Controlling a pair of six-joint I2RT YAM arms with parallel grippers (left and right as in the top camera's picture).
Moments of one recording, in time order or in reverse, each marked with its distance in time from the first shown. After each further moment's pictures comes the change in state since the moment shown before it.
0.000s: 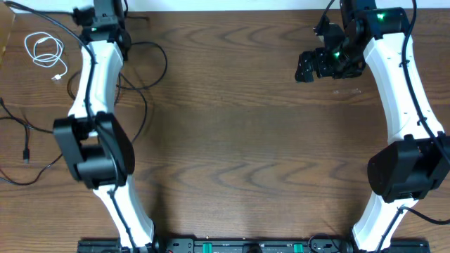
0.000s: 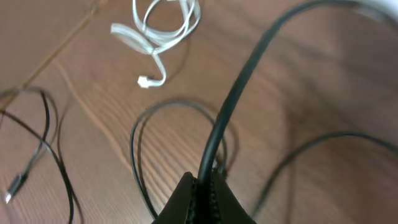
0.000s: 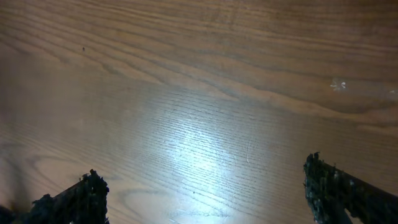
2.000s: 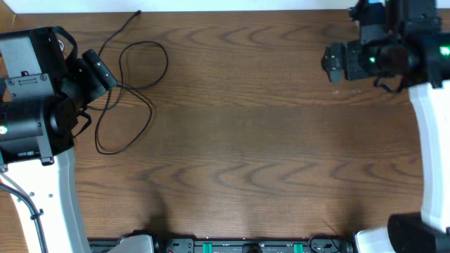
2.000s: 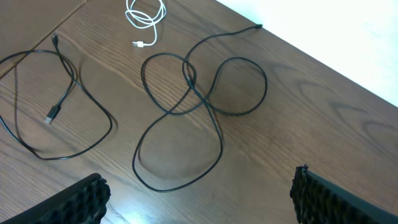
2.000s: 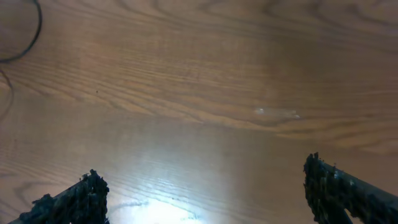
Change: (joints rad) left arm 0.021 -0.770 -0.003 -0.585 0.410 0.026; right arm 0.000 -0.371 -0.008 0.016 0.163 0.005
